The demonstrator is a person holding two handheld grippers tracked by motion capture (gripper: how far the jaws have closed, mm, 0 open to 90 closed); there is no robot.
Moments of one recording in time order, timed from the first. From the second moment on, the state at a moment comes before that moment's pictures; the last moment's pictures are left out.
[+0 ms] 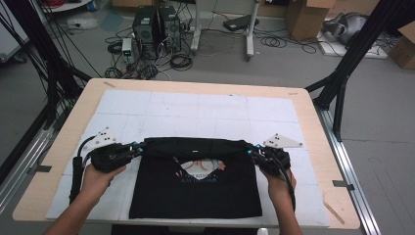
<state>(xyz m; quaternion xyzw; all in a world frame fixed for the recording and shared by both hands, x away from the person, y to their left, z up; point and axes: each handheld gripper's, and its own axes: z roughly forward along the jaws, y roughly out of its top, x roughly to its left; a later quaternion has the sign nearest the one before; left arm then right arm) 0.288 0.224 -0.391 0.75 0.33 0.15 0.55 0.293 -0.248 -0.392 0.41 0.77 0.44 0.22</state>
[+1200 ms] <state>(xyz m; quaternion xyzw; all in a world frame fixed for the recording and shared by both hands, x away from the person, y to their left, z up) 0.238 0.226 -0.401 0.76 0.35 0.09 0.54 0.218 -0.266 -0.403 0.40 0.78 0.45 0.17</state>
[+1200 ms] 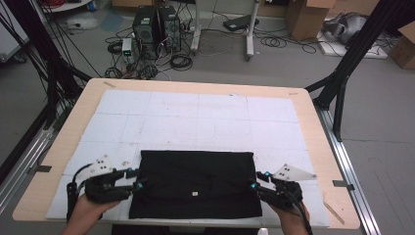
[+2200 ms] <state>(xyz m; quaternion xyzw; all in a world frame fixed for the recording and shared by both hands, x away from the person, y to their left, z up) 0.335 0.216 -0.450 0.77 0.44 0.13 0.43 0.325 -0.258 -0.442 0.45 0.80 0.36 0.16</state>
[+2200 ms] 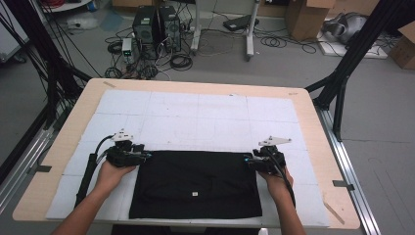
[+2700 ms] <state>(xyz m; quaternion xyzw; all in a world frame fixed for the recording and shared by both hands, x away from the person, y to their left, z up) 0.359 0.220 -0.426 0.74 0.45 0.16 0.48 0.333 -0.270 -0.428 0.46 0.77 0.41 0.16</state>
